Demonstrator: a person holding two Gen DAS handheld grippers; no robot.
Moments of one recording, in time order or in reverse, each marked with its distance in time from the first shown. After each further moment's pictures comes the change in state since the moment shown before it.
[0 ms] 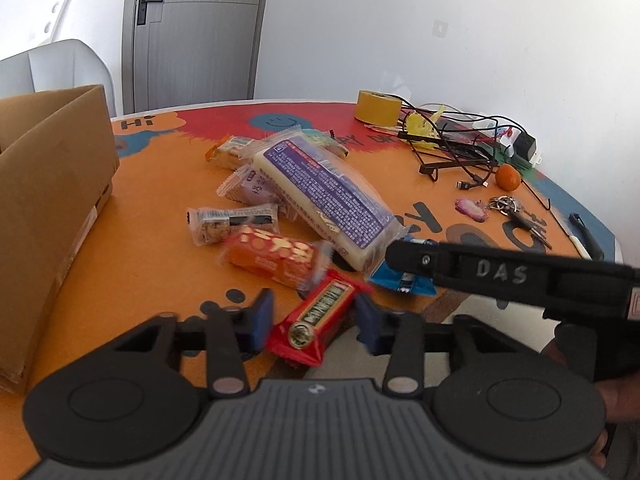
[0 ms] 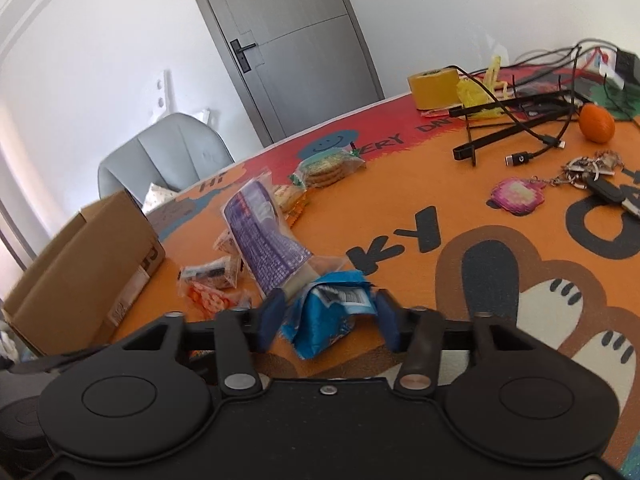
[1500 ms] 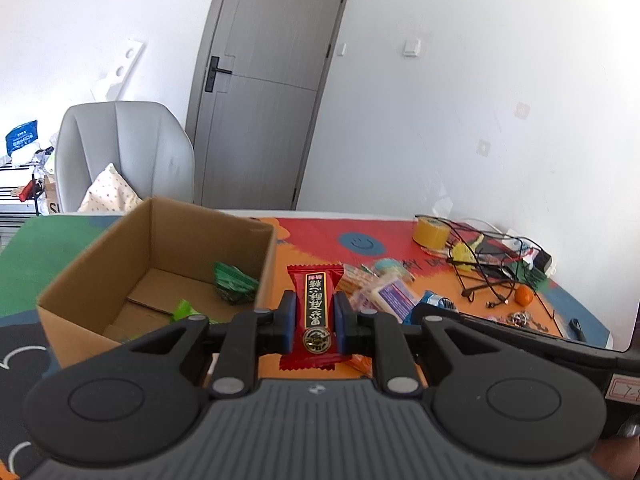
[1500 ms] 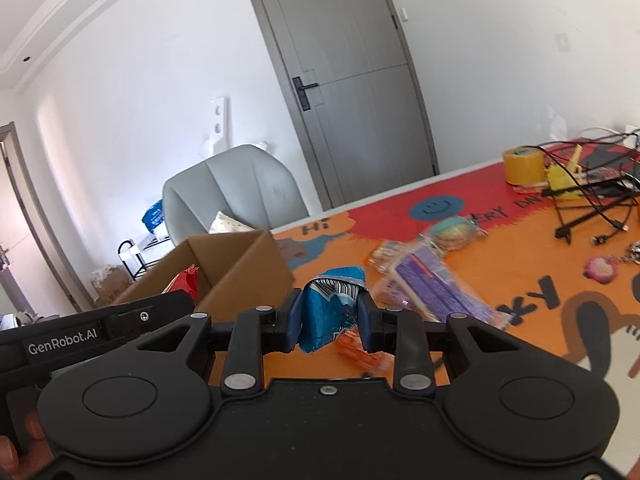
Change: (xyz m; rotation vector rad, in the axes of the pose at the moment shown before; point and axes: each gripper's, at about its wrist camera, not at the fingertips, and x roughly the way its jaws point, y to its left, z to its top) left arm -0.139 0.091 0.038 -0.128 -0.256 0.080; right arm -0.045 0.128 0.017 -0.101 -0.138 0.097
